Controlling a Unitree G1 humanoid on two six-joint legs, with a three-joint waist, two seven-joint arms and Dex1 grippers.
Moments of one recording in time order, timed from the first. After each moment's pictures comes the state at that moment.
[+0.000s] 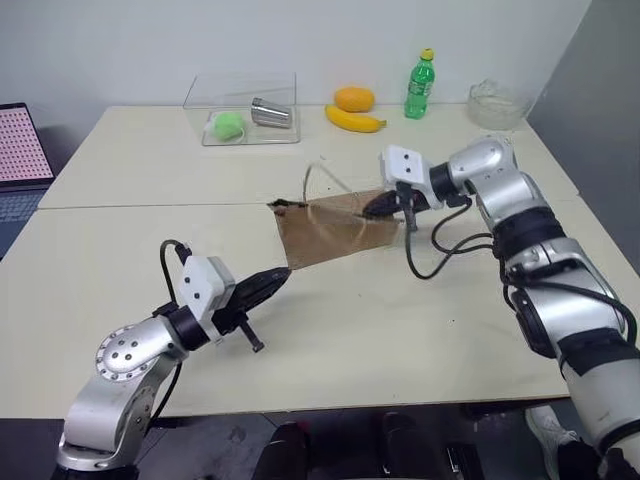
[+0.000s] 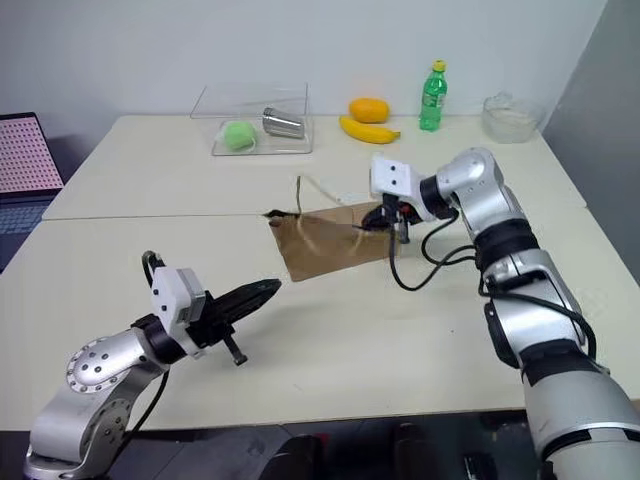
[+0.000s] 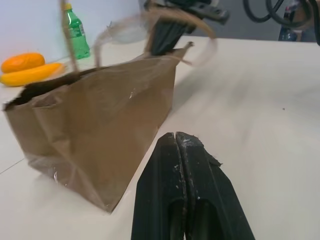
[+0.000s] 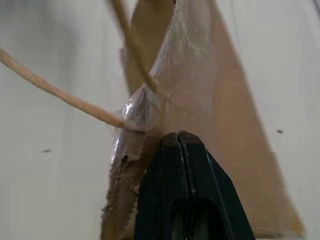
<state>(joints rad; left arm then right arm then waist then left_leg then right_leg) 0.06 0.61 0.16 -0.50 -0.46 0.25 -0.78 -1.17 -0.44 0.29 0.76 -0.12 -0.04 1.43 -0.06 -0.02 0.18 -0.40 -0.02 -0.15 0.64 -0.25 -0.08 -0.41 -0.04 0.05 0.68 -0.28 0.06</state>
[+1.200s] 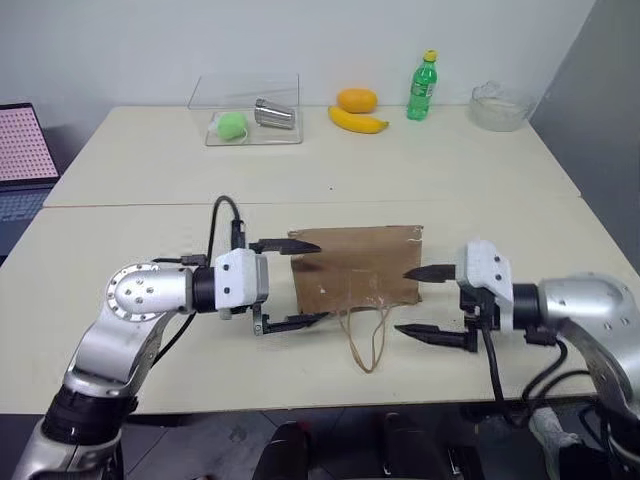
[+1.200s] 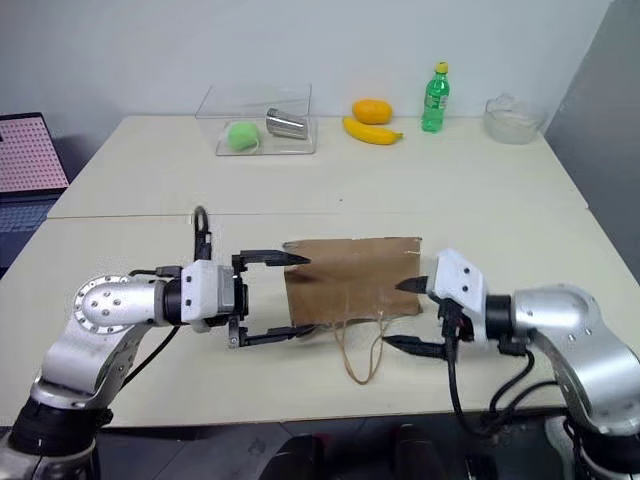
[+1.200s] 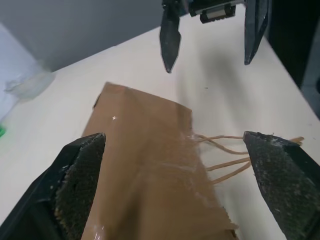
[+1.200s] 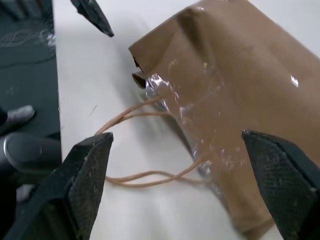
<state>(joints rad) -0.33 0.76 -0.07 -0.35 -0.36 0.06 -1.17 -0.15 -0.70 -0.15 -0.81 0.44 0.96 1.02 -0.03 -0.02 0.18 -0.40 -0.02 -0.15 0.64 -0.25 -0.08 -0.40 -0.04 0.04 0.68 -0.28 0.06</state>
